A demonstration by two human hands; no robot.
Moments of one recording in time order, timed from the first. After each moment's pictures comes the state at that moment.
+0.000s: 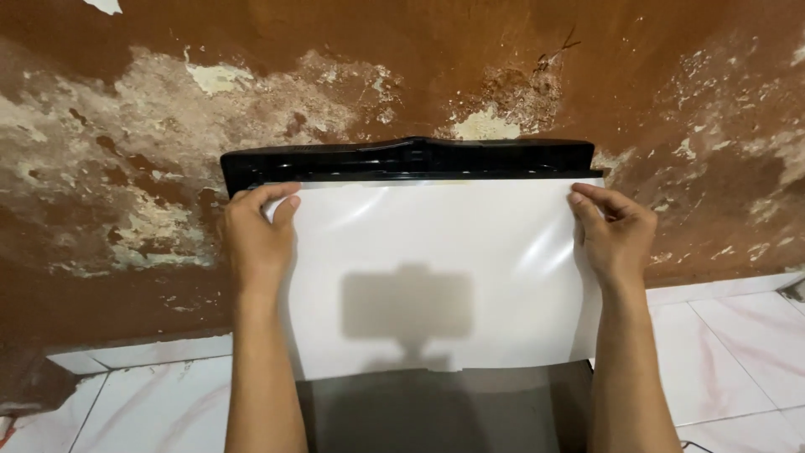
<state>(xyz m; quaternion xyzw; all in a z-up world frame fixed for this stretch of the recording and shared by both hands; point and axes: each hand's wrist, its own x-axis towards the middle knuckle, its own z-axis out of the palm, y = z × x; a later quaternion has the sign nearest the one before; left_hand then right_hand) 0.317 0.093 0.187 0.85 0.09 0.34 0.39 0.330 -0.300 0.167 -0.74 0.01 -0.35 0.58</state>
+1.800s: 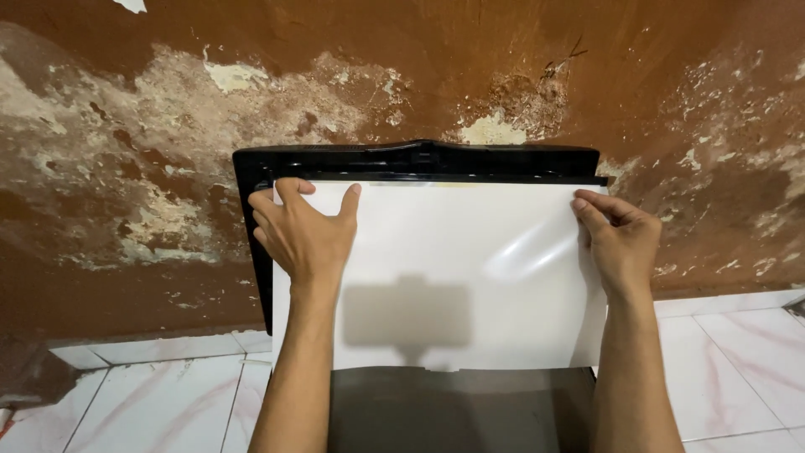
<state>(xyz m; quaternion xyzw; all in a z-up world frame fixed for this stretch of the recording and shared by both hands) 0.337 0.045 0.171 0.85 0.15 0.43 0.27 0.324 -0.296 0.174 -0.74 0.03 -0.33 0.59</state>
